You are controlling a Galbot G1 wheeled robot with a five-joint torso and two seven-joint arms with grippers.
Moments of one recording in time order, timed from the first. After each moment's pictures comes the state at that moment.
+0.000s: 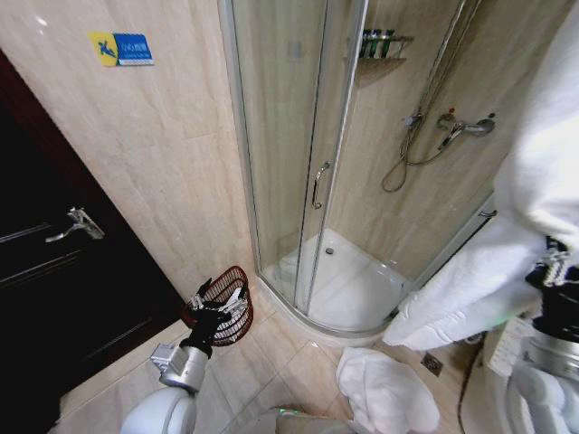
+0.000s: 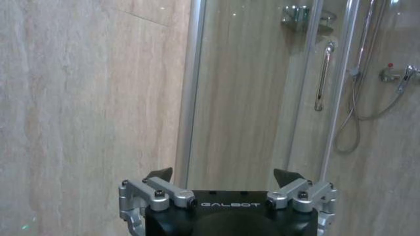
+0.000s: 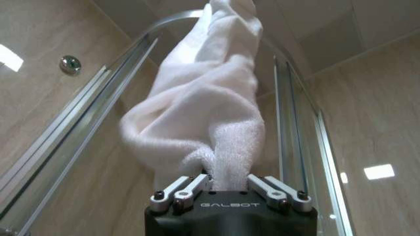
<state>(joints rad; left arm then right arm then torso) 1.83 -1.61 -0.61 -2.43 -0.12 0.16 0.21 -1.58 1.25 1.16 2.12 0.59 0.66 -0.23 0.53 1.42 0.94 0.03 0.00</state>
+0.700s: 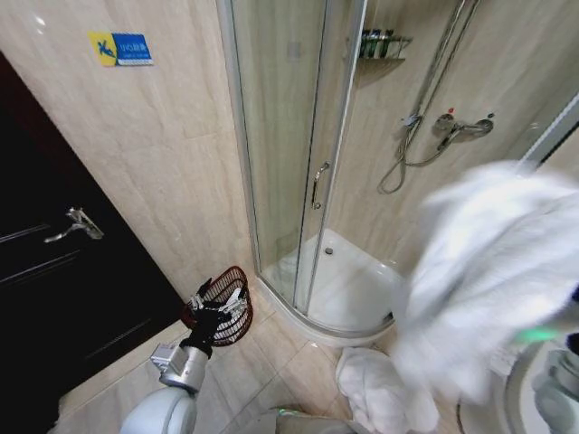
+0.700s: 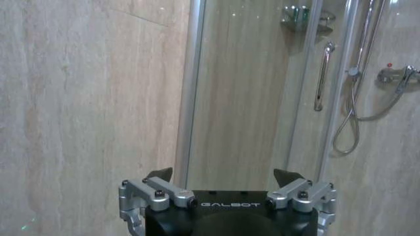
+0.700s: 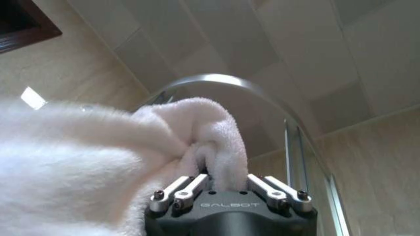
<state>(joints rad) 1.83 -1.61 -0.61 -2.43 -0.12 0.16 0.21 -1.64 1.28 1.26 2.30 0.62 0.73 -0.23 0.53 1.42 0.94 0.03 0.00</state>
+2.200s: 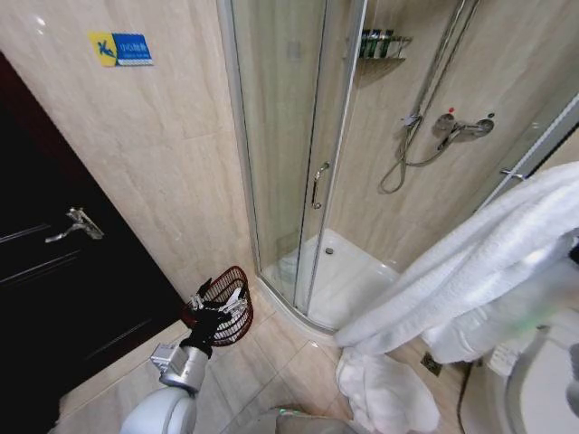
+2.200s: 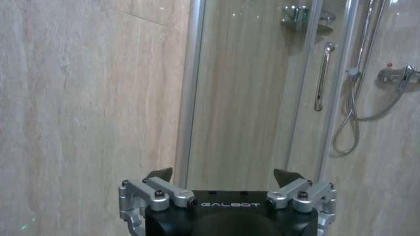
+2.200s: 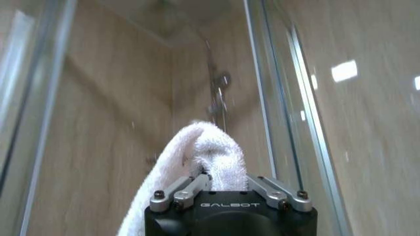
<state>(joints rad) 1.83 -1.61 -0.61 -2.43 -0.12 0.16 0.21 -1.63 1.17 1.40 2.50 0.93 -0.12 0.08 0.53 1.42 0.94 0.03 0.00</state>
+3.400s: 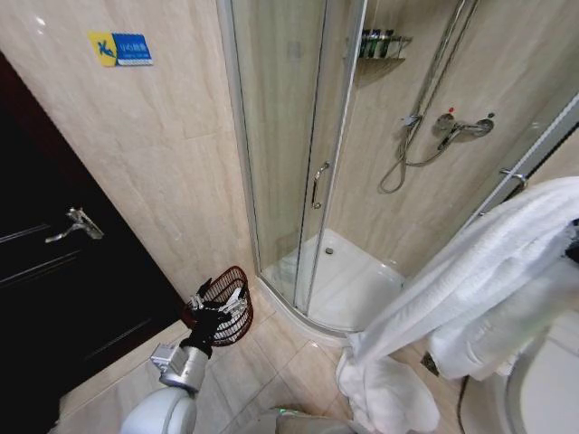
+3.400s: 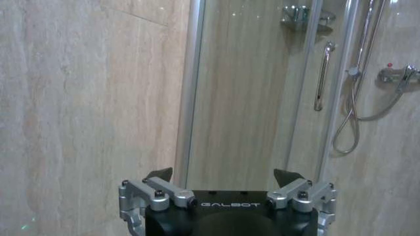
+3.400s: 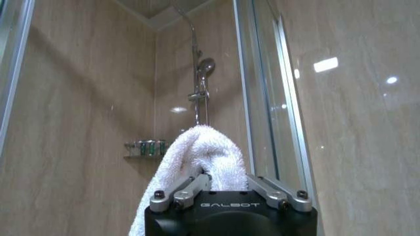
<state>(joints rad) 1.83 -1.61 -0.61 -2.43 -0.12 0.16 0.21 -1.63 1.15 1.42 2.50 0.90 -0.18 0.15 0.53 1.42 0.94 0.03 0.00</state>
